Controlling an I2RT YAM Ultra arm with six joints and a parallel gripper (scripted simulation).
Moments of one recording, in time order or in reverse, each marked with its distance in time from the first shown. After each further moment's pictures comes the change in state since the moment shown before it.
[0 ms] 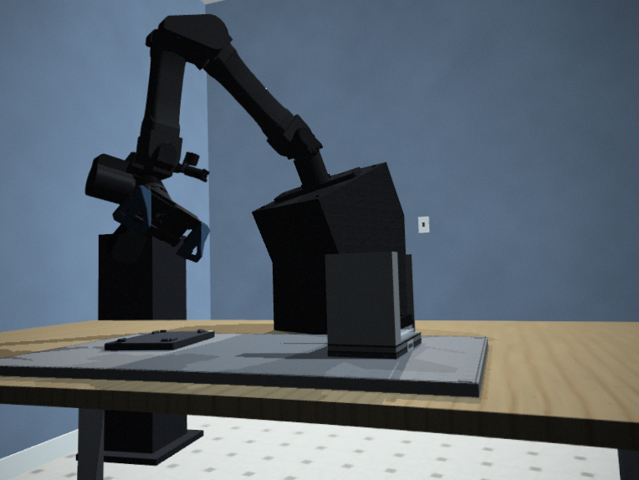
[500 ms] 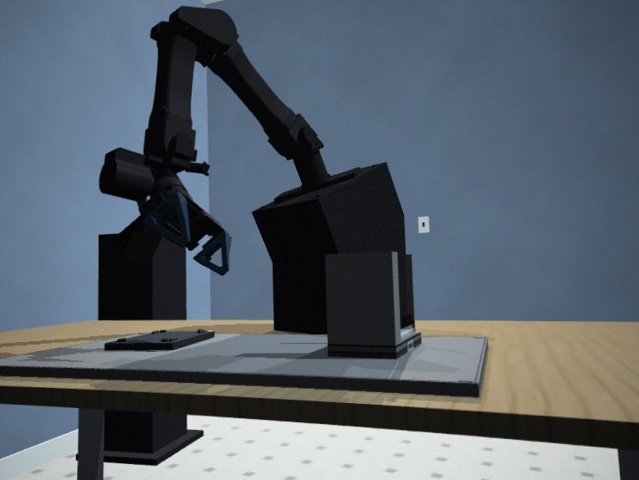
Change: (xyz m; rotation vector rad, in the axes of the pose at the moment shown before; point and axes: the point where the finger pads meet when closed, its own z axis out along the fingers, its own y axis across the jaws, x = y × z) arm 0.023 -0.025 0.052 0.193 -0.058 -0.150
